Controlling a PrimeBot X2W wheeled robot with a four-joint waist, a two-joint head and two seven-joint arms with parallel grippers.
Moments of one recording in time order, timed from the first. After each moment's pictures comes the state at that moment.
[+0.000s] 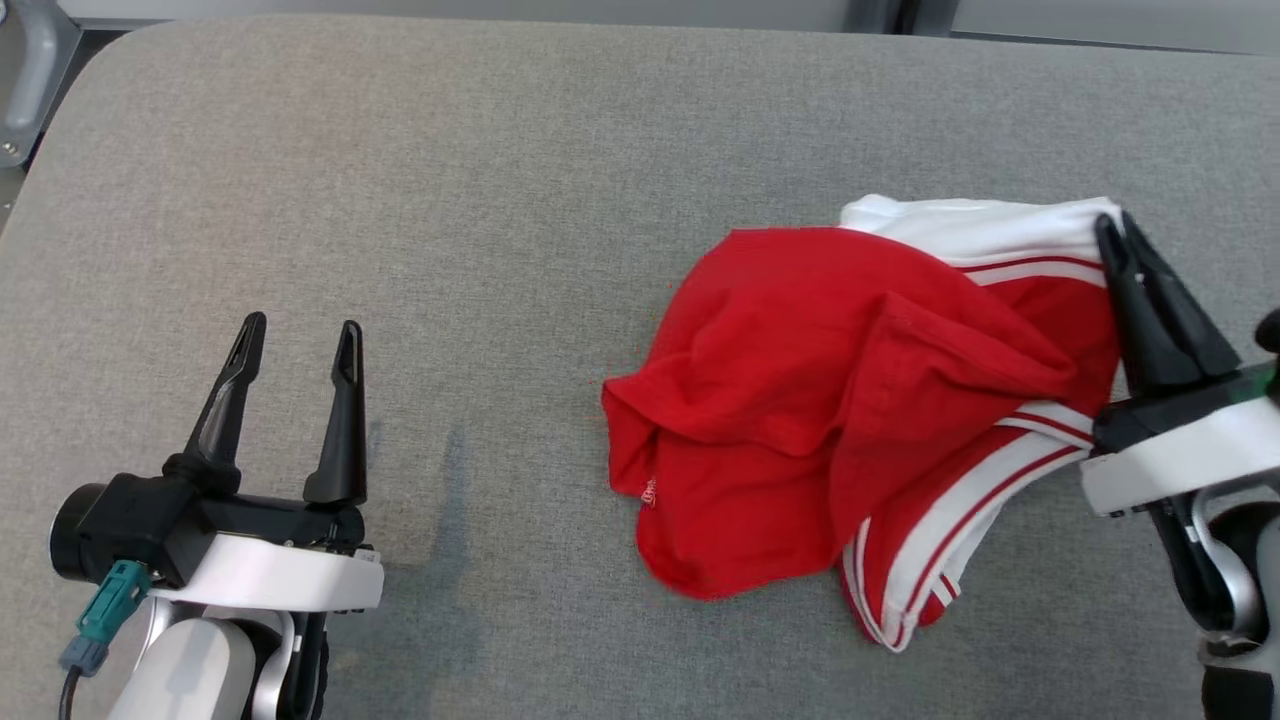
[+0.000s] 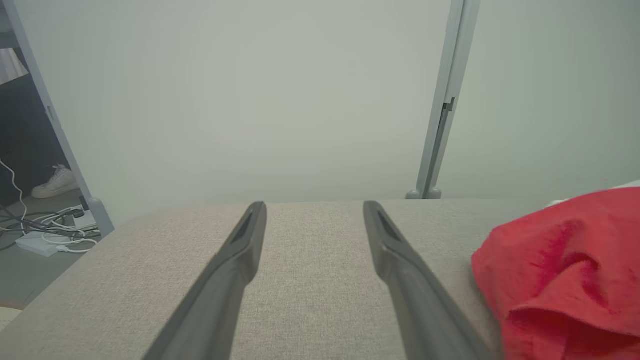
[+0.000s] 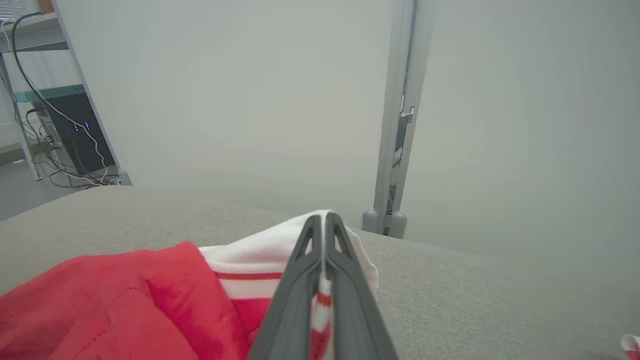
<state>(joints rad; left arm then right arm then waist) -0.17 0.30 -0.25 -0.02 -0.41 0.13 -0.26 -0.32 -0.23 0.08 -0.02 0.24 0.13 0.01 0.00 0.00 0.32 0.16</state>
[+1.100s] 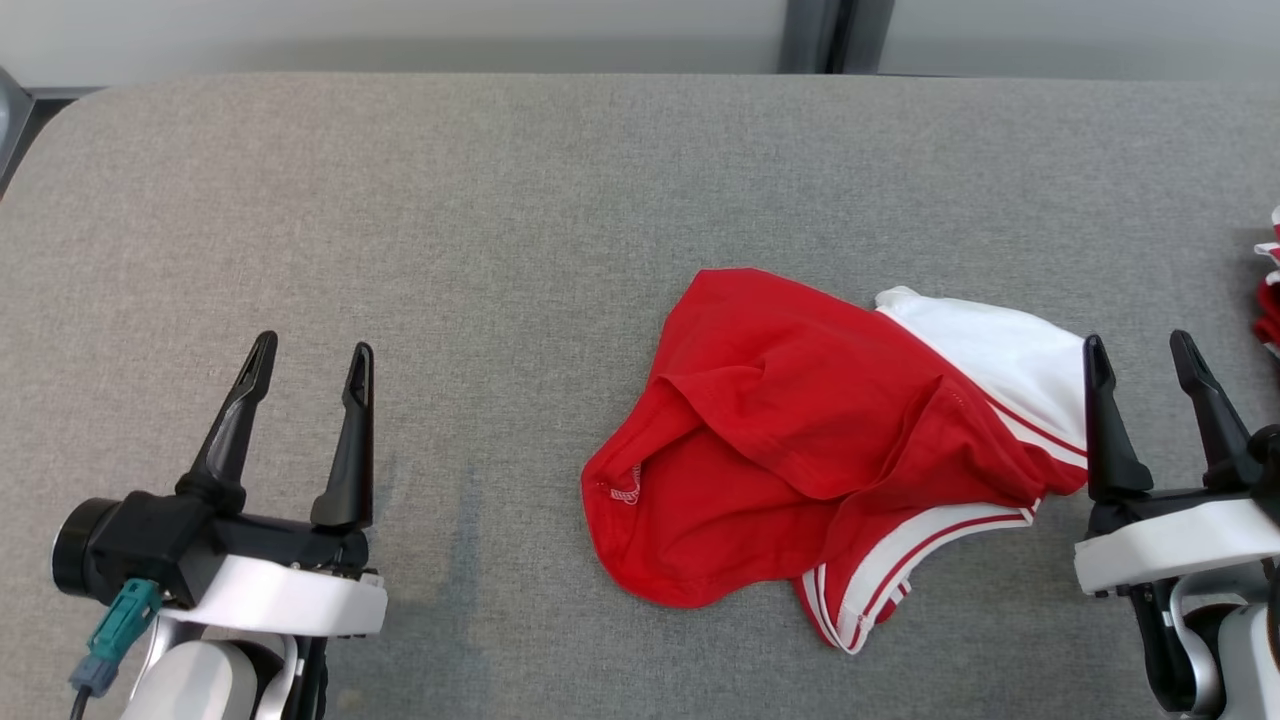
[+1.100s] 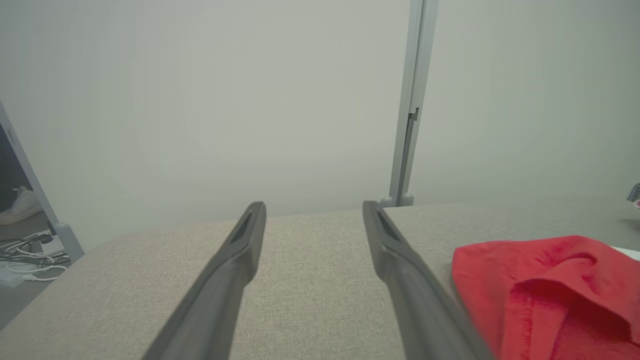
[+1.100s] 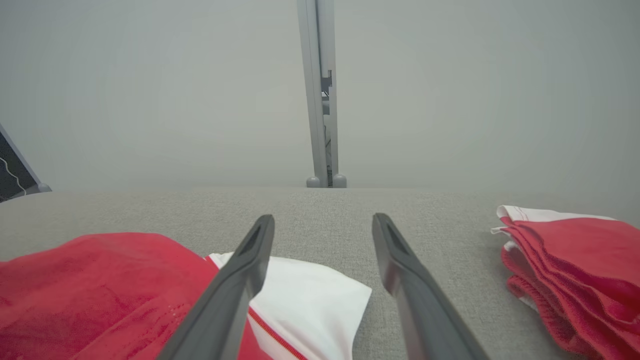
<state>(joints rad) -0.14 0.32 -0.26 -0.06 -0.40 0.13 -0.24 -0.17 -0.09 -0.08 0.09 0.17 0.13 -0.12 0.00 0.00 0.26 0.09</state>
